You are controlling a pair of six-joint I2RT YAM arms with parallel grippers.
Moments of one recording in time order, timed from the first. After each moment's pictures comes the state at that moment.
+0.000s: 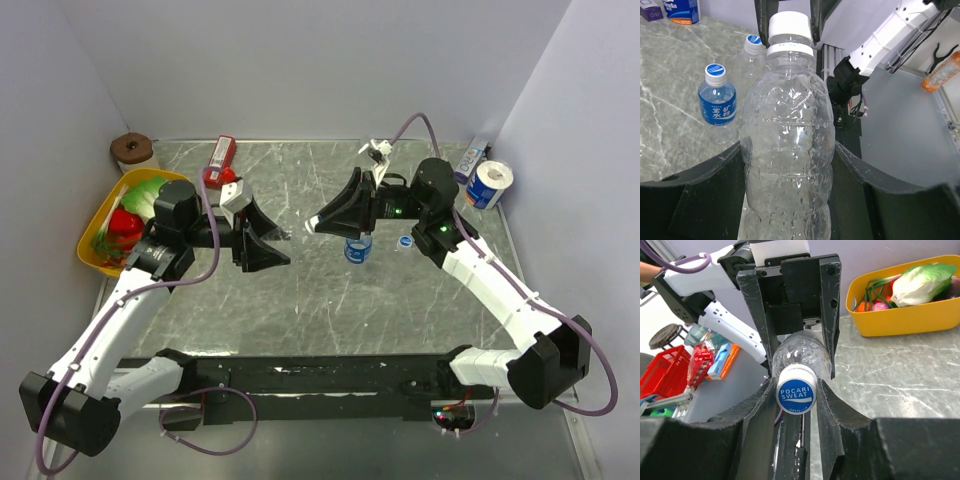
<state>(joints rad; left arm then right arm) -0.35 1.01 0.98 -0.16 1.15 -0.08 0.48 1.24 1.13 0.23 -1.07 0.48</state>
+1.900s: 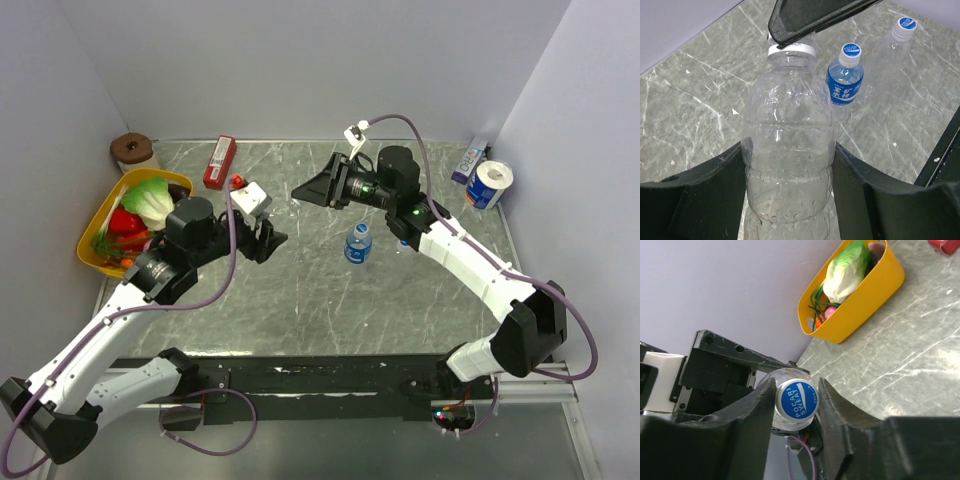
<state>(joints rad) -0.59 0.94 1.01 -0.33 0.26 0.09 0.58 1.43 1.27 0.06 -0.56 0.82</state>
